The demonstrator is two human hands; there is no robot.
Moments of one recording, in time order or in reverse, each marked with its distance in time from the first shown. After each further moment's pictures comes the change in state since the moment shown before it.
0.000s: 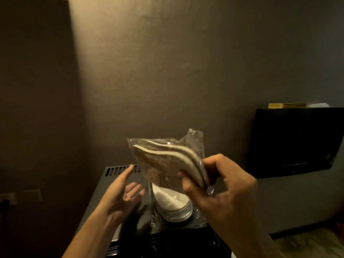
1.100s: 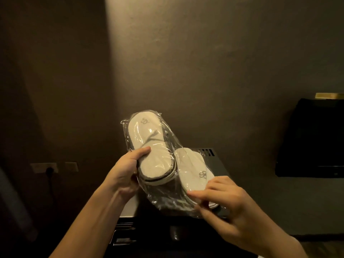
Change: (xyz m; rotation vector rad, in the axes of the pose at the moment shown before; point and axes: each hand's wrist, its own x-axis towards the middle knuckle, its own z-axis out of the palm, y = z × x) left_hand -0.036 0.045 -0.001 0.089 0.107 0.040; right_hand -0.041 0.050 0.030 0.110 -0.706 -0.121
